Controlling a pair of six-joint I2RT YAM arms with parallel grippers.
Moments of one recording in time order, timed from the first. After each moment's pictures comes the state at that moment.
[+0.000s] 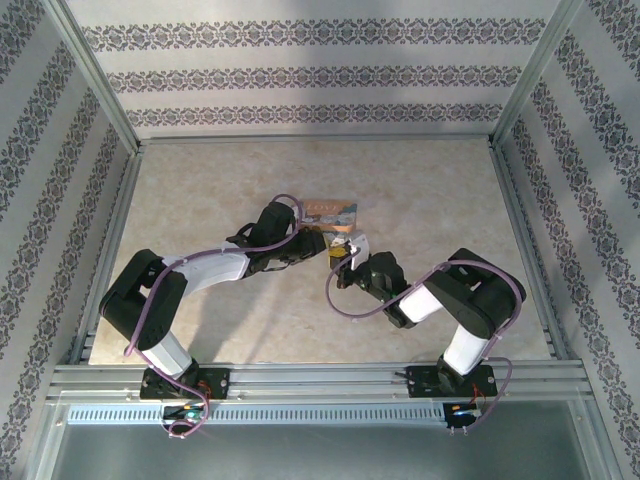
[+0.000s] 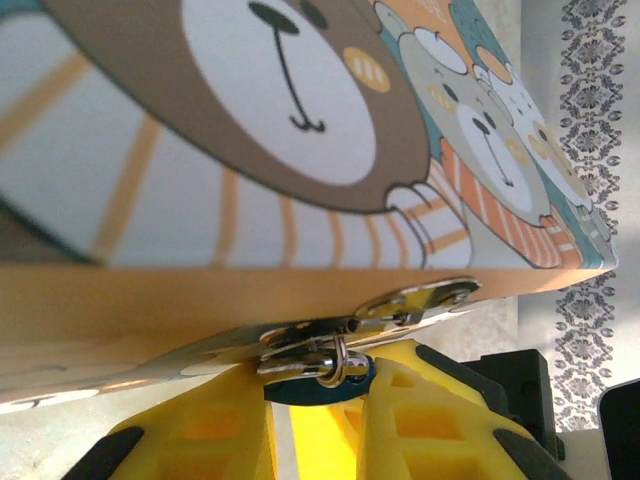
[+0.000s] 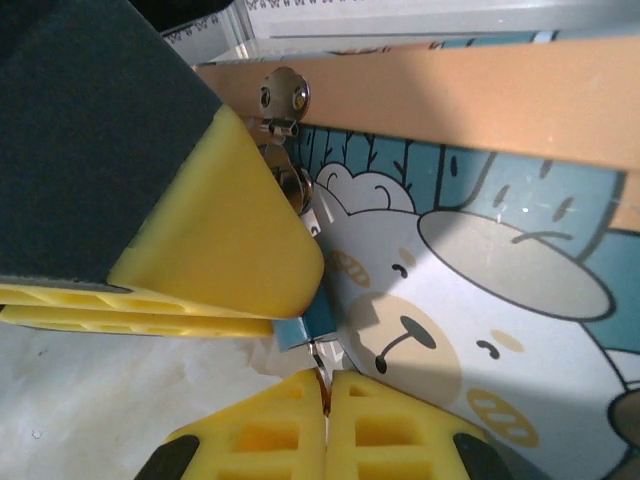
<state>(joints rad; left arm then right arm) -0.59 1.64 0.89 0.09 0.37 -0.95 0.68 1.72 0.35 1.14 -0.10 0.24</state>
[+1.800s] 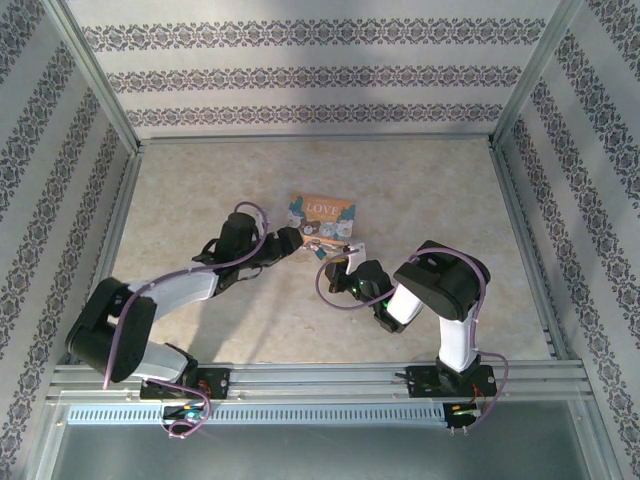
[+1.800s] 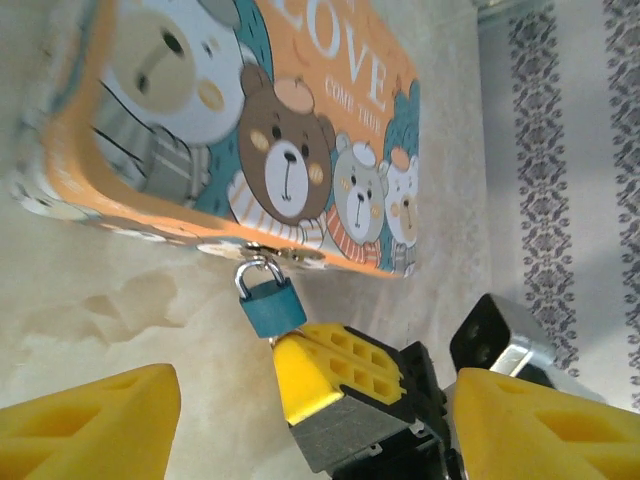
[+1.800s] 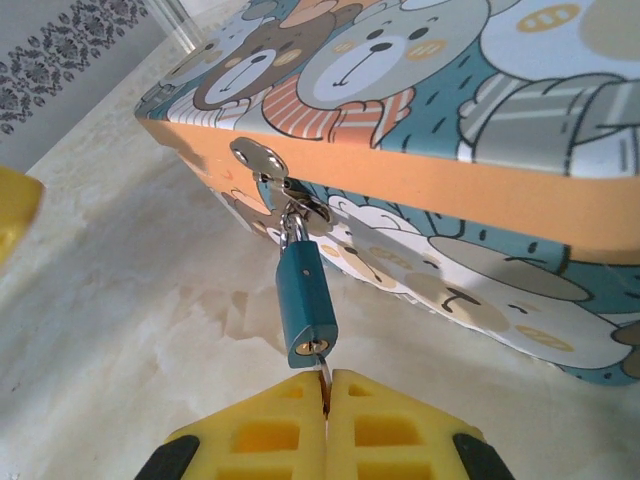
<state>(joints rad) -0.44 1.39 0.62 0.24 0.38 -0.95 0.76 1.93 0.37 1.24 0.03 0.53</state>
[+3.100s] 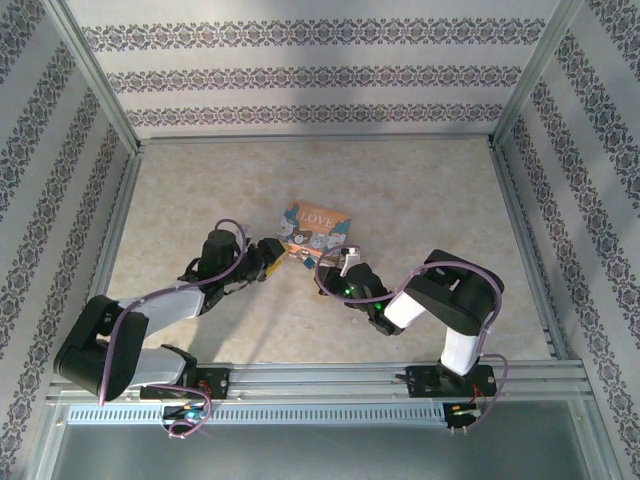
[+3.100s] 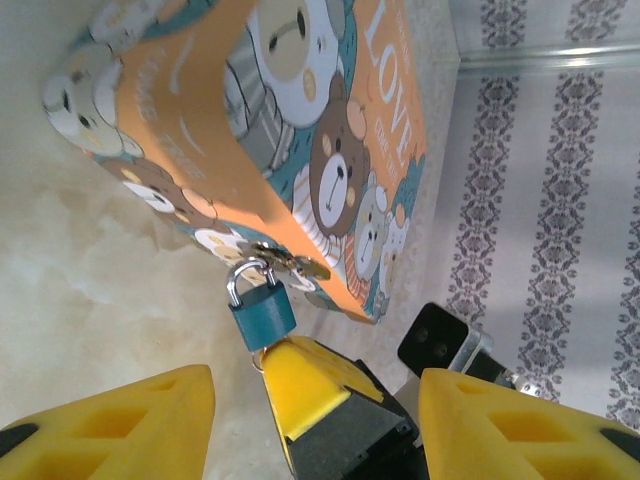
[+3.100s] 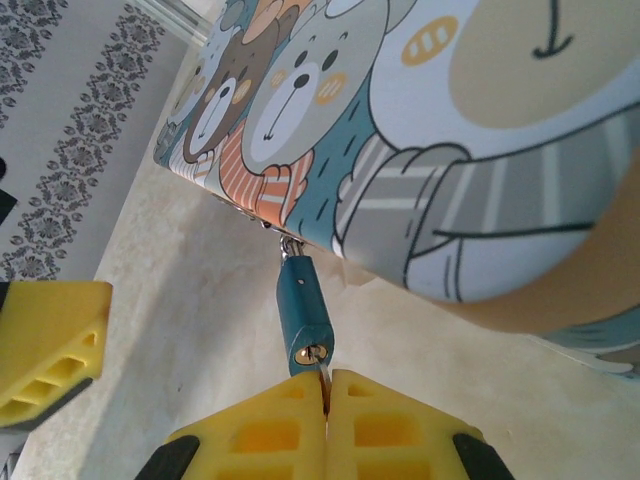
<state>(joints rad) -0.38 1.32 0.42 0.42 0.48 -1.24 0.86 1.81 0.39 1.05 0.04 0.94</state>
